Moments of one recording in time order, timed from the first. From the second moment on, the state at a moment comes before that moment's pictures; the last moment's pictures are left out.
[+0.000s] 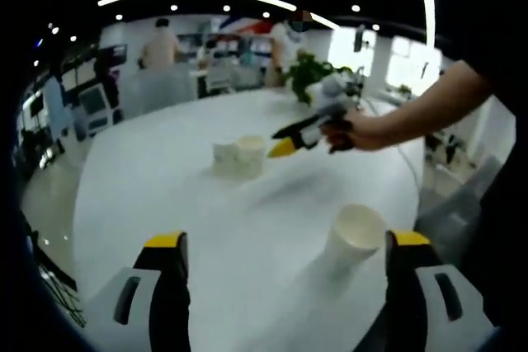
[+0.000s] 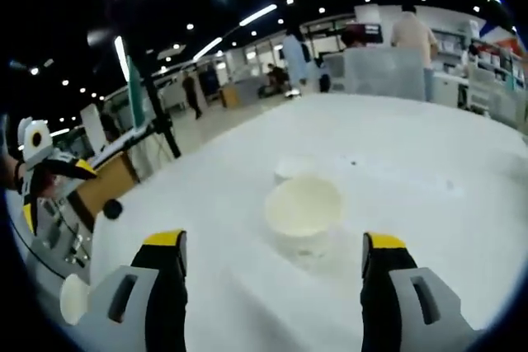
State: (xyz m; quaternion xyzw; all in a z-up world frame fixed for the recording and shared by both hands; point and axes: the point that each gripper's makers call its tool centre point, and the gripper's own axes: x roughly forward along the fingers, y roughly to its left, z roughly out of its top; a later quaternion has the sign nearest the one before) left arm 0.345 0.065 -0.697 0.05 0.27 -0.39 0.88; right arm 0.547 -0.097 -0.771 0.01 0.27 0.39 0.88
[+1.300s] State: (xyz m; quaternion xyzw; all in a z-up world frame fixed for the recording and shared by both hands) left arm 0.328 0.084 -0.708 0.01 0.28 -0.36 0.89; right arm 0.585 -0.077 -0.787 -0.10 0.25 0.38 0.88
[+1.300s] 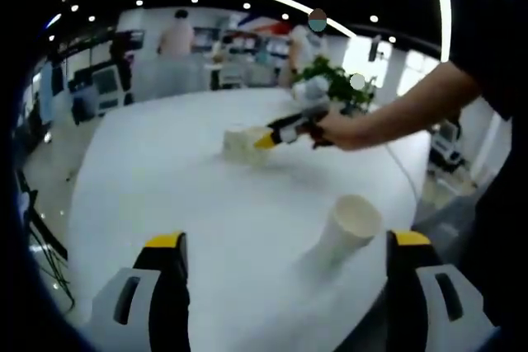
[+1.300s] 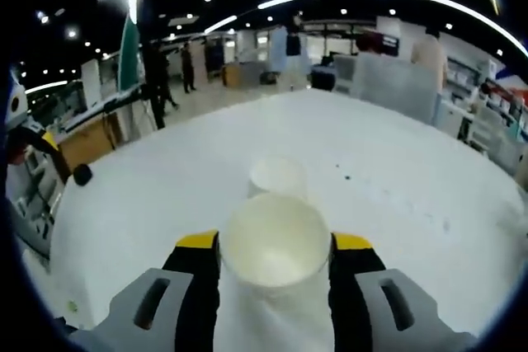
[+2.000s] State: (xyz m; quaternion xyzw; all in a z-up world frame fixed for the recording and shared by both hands) left arm 0.328 0.079 -0.701 0.01 0.27 -0.36 0.89; right arm 0.561 -0.086 -0.756 -0.07 0.23 0.41 0.88
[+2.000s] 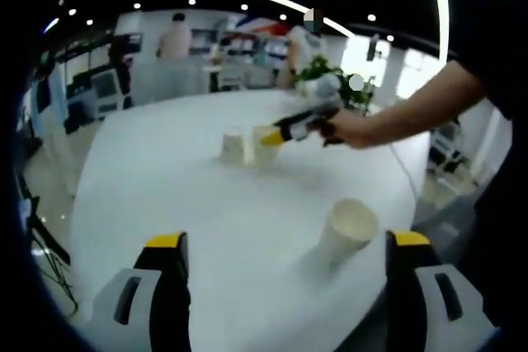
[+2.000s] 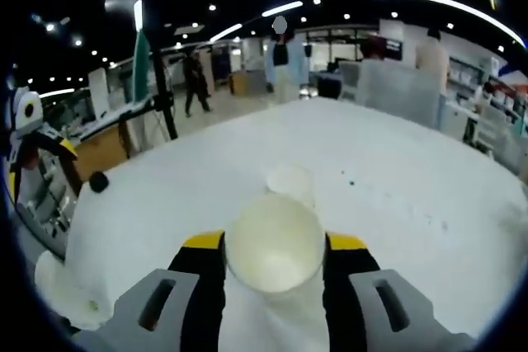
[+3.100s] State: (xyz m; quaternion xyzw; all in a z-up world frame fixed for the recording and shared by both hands) left arm 0.314 0.086 -0.684 0.03 0.26 -0.32 0.91; right arm 0.467 -0.097 -0.637 -0.06 0.15 0.48 0.86
